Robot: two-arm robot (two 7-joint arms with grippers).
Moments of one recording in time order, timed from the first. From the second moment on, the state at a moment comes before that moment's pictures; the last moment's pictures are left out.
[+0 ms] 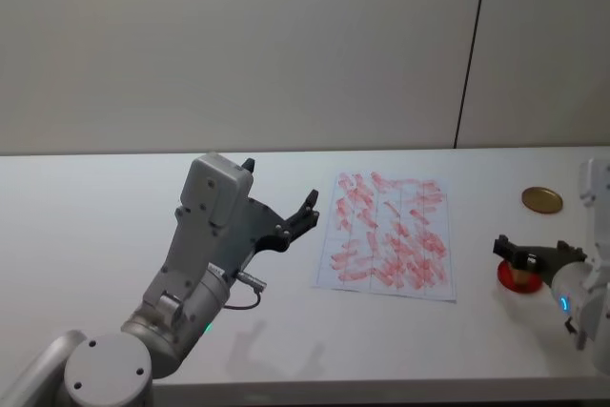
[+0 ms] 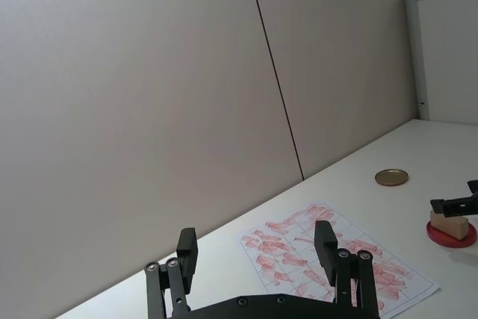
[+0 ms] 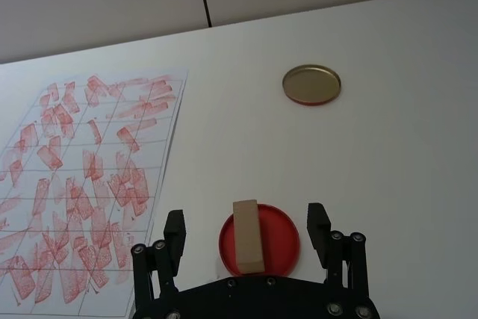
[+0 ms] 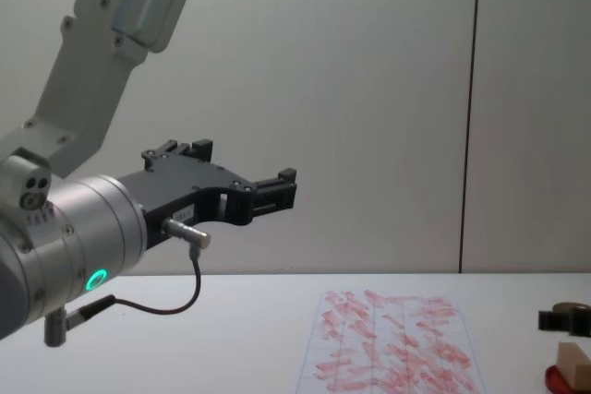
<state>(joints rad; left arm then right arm) -0.24 0.38 0.45 -1.63 -0.20 0.01 -0.01 0.42 0.15 -0.17 -1.11 0.37 0.37 -0.14</state>
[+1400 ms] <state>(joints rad) -0.24 0.38 0.45 -1.63 -0.20 0.01 -0.01 0.55 0.10 -0.18 -0.88 0.32 0.42 -0.16</state>
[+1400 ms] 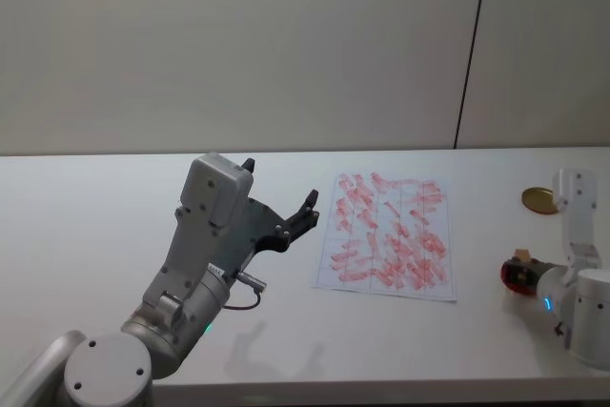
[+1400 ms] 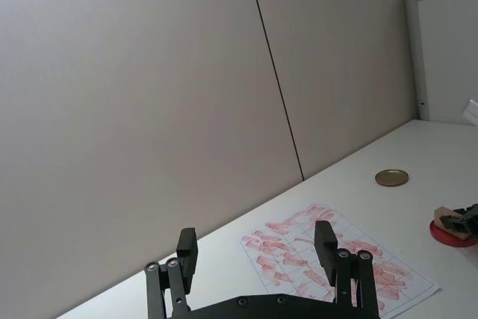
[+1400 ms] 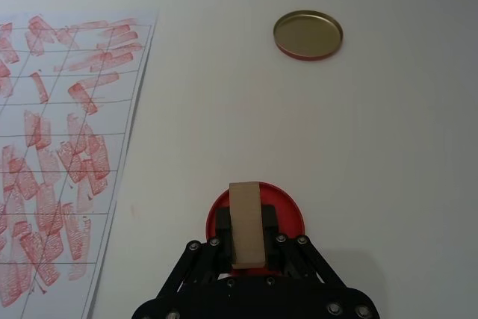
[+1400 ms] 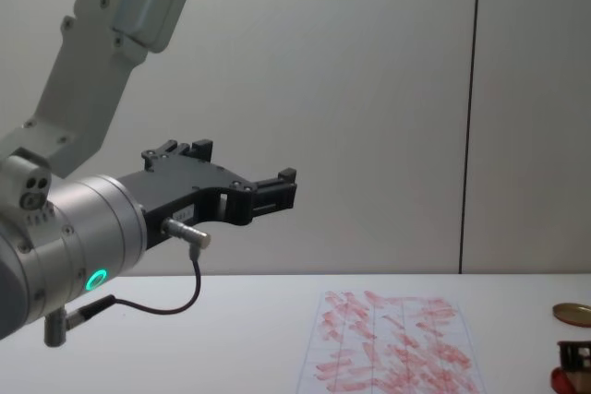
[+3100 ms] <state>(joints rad) -0.24 0.38 0.45 -1.63 -0.20 0.01 -0.01 0.49 0.09 -0.17 -1.20 0.32 0.46 -0.17</state>
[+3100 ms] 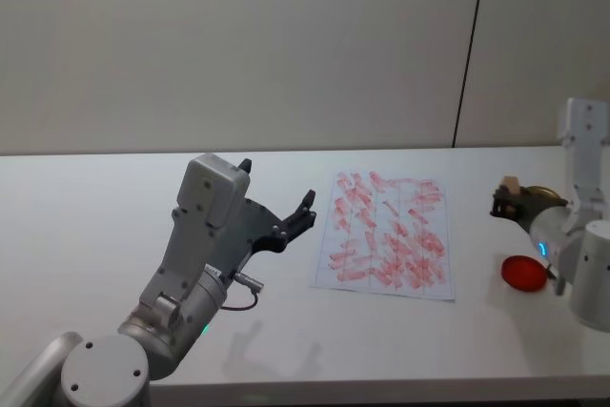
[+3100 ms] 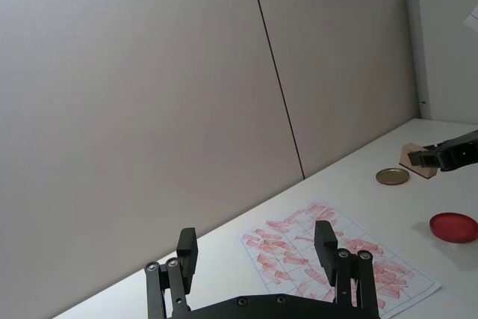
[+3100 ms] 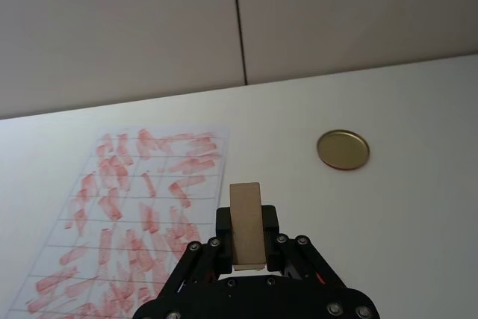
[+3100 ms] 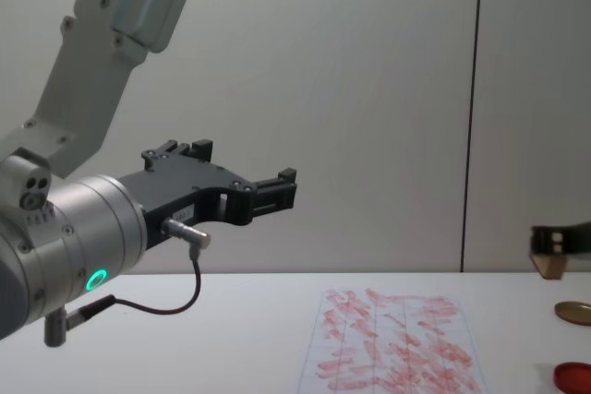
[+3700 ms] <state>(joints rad) -0.24 0.38 0.45 -1.63 -0.20 0.01 -0.01 0.49 0.03 -0.26 -1.20 0.24 0.52 -0.05</state>
